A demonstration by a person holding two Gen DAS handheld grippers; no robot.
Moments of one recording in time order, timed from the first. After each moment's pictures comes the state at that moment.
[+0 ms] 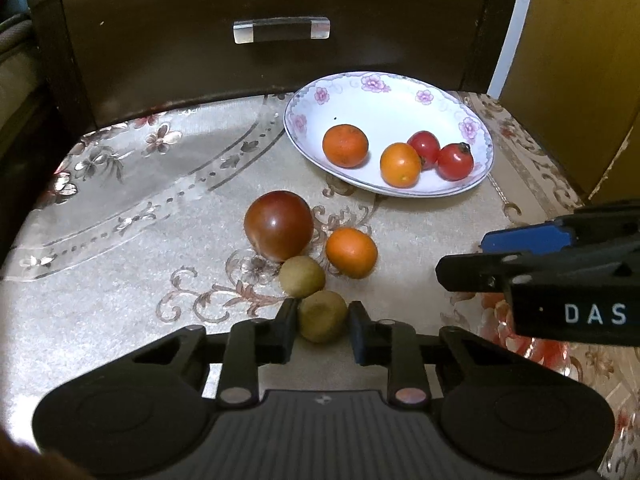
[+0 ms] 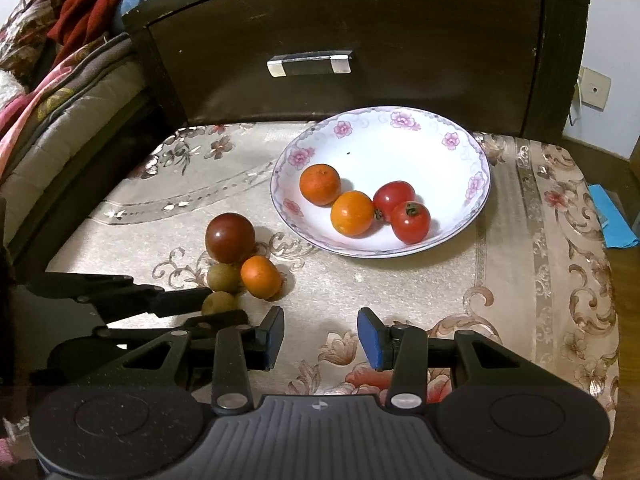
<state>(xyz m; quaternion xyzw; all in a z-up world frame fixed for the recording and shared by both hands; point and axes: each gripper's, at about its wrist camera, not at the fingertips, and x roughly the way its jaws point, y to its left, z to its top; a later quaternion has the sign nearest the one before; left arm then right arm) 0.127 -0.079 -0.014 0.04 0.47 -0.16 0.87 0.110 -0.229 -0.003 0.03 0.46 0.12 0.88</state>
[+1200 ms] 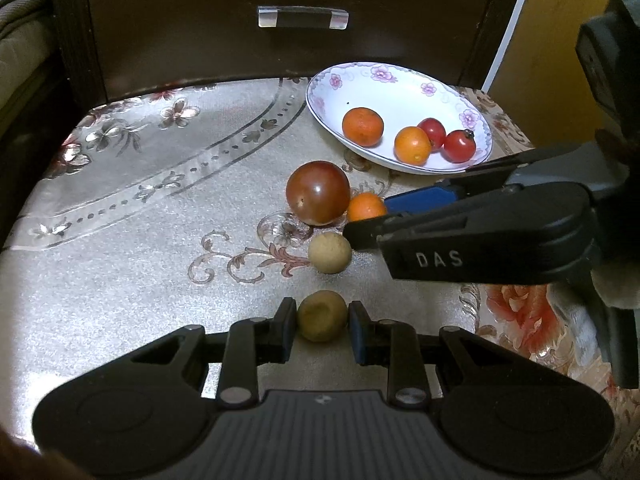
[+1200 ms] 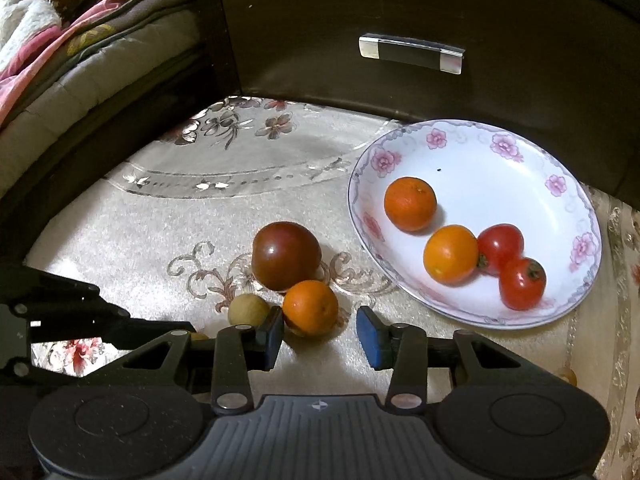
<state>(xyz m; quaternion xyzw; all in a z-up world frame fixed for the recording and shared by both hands) 0.116 -0.041 -0.014 0.02 0.48 -0.19 0.85 0.150 -0.176 -0.030 -0.04 0.45 0.20 0.87</state>
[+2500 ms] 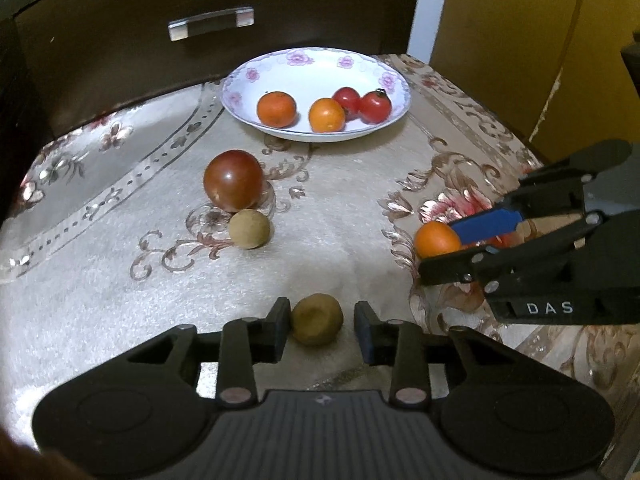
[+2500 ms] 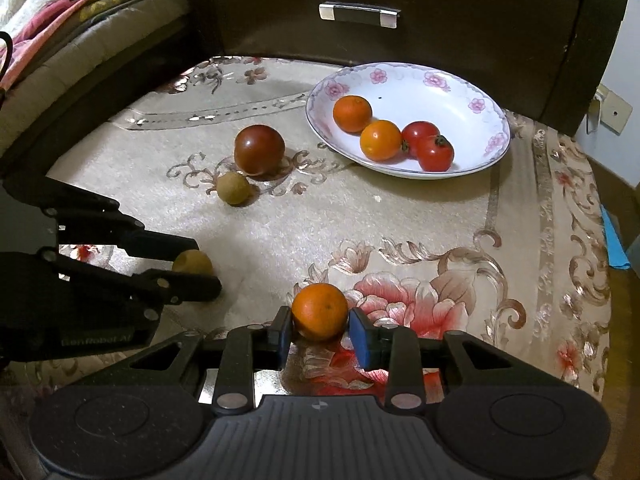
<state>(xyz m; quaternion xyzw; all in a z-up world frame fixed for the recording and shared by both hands) 0.082 -0.073 -0.012 0.09 0.47 -0.26 0.84 0.069 -0.216 -0.018 -0.06 0.48 0.15 0.86</state>
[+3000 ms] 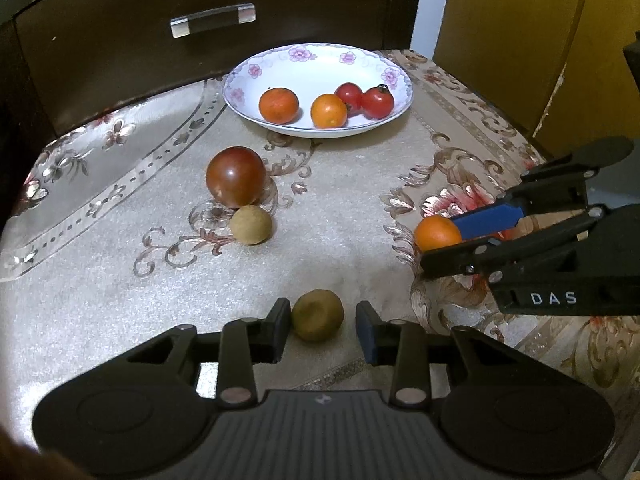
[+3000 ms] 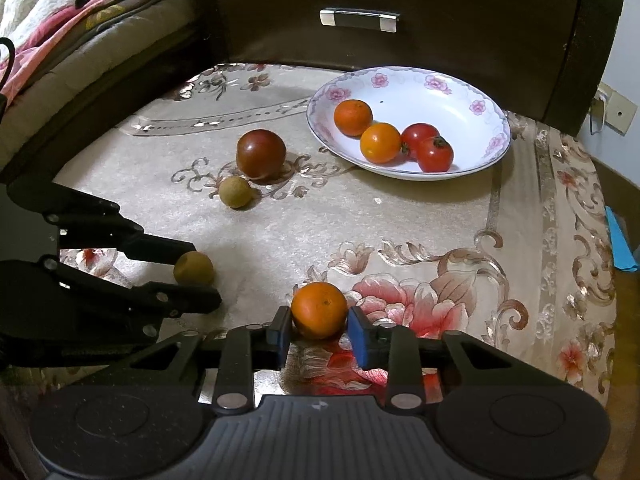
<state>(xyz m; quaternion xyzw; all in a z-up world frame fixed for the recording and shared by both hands) 0.084 -0.074 -0.010 0.09 0.48 -0.25 0.84 0.066 -0.221 -0.017 -0.05 0.48 0.16 0.86</state>
